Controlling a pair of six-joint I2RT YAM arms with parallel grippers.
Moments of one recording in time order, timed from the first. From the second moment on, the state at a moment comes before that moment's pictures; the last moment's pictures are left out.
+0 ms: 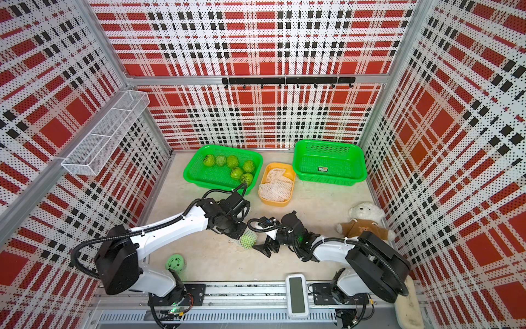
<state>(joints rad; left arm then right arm) -0.82 1.51 1.08 -0.88 0.06 -0.30 0.82 1.39 0.40 0.51 -0.44 -0.17</state>
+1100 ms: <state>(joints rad) -0.83 1.56 1.05 -0.76 0.14 -0.31 0.98 1.96 0.33 1.34 -0.15 -0.07</state>
